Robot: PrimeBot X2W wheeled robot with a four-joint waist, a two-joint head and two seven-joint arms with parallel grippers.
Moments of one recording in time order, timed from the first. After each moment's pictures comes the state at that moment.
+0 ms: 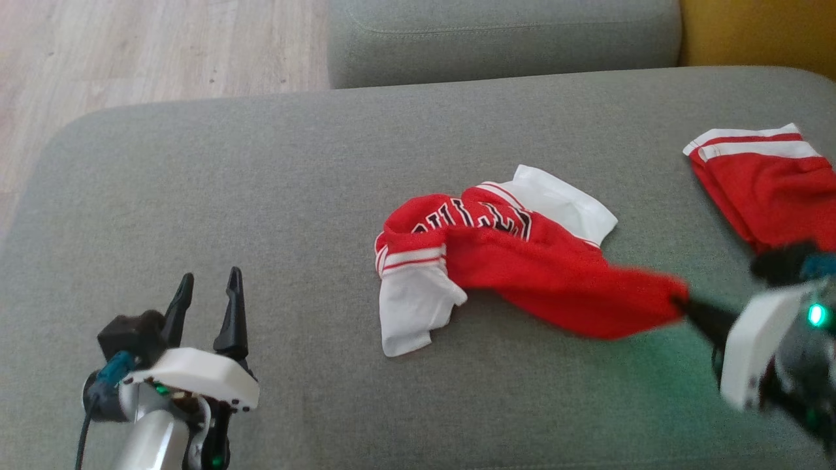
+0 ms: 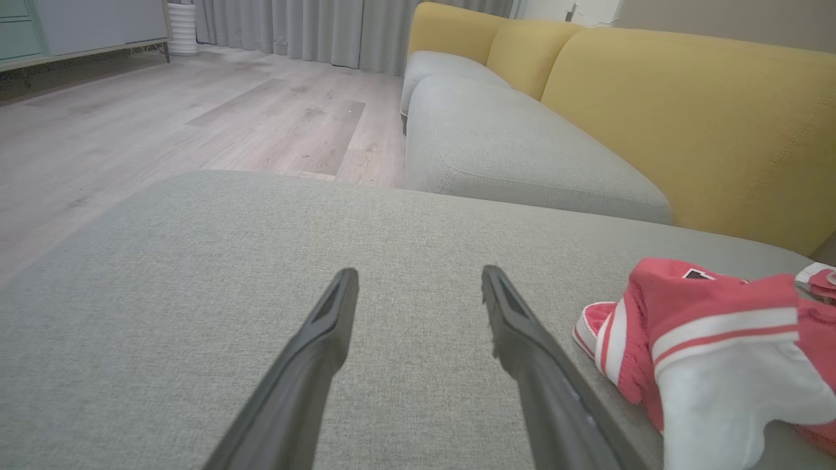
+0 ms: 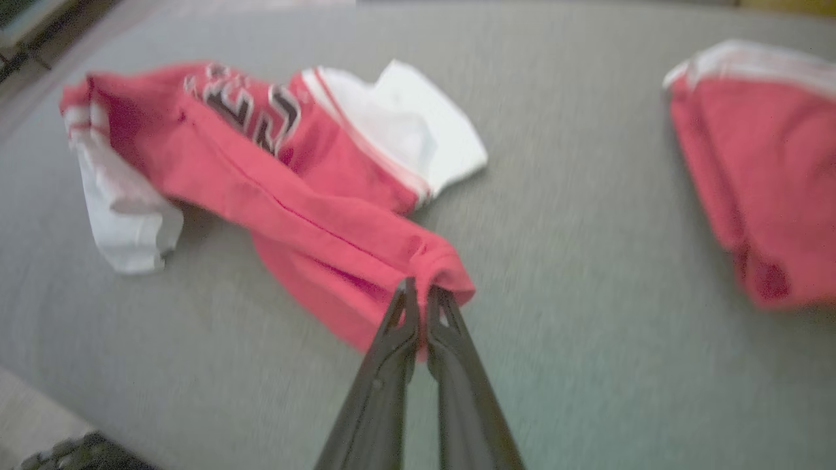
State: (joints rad) left arm -0.12 0.19 -0.25 0.35 -0.43 0.06 -0.25; right arm -0.24 -0.66 0.47 0.21 0.82 0.13 0.43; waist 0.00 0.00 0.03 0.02
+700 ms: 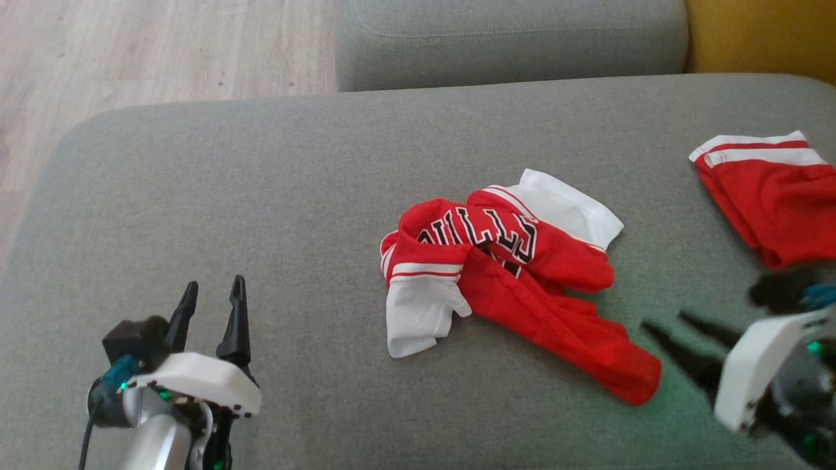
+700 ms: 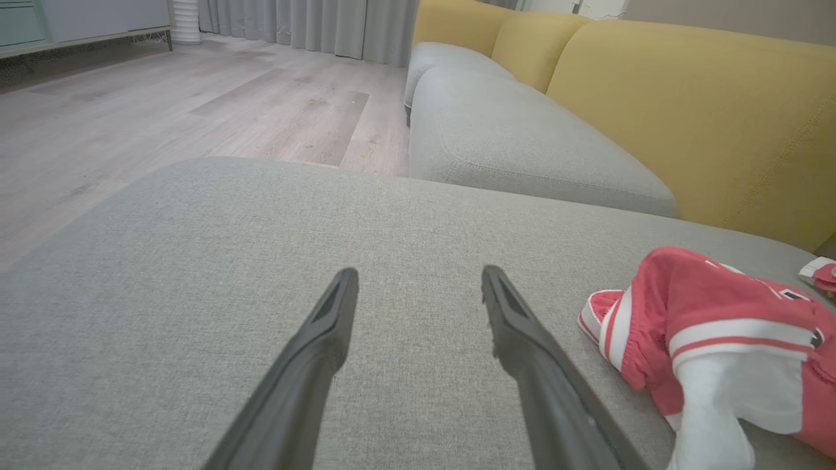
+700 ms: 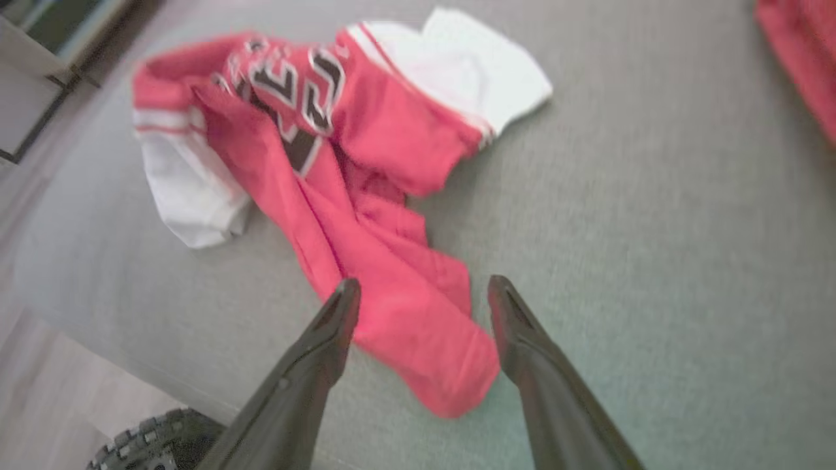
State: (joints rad) left arm -0.12 0.18 -0.24 0.39 -0.43 0.04 -0.25; right arm -0.03 -0.56 0.31 0.05 0.81 0.13 0.57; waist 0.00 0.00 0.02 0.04
